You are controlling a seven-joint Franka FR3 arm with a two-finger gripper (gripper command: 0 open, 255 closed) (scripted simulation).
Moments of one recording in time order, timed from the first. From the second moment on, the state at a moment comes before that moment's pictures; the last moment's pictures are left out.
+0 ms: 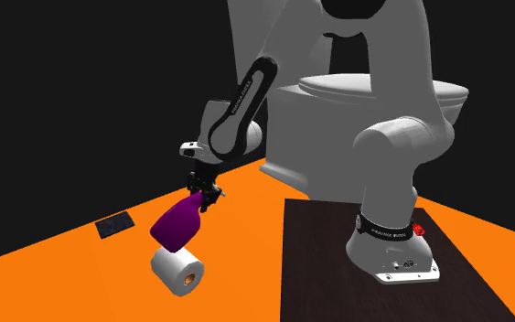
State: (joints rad) arm 2.19 -0.34 -2.43 -2.47 -0.03 2.93 -1.29
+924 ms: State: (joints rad) arm 2.70 -0.60 -2.69 -1.96 -0.21 2.75 -0.94
